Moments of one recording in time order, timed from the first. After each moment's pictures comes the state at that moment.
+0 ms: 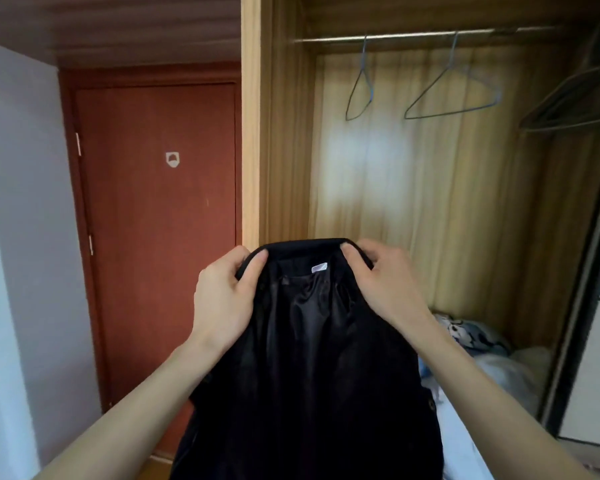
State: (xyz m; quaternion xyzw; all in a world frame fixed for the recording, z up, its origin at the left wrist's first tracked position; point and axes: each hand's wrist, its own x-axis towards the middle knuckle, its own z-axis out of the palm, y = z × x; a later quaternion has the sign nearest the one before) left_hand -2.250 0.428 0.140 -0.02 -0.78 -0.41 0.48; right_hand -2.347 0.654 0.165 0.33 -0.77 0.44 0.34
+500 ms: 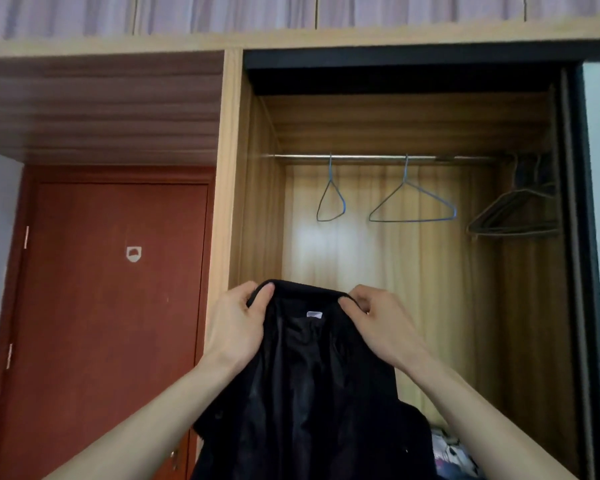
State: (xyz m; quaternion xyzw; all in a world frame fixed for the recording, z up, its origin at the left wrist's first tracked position) left_hand -2.373 0.429 0.257 -0.11 -0.75 -0.46 0.47; right_hand -2.431 0.665 0.268 0.28 -0.82 0.35 0.36
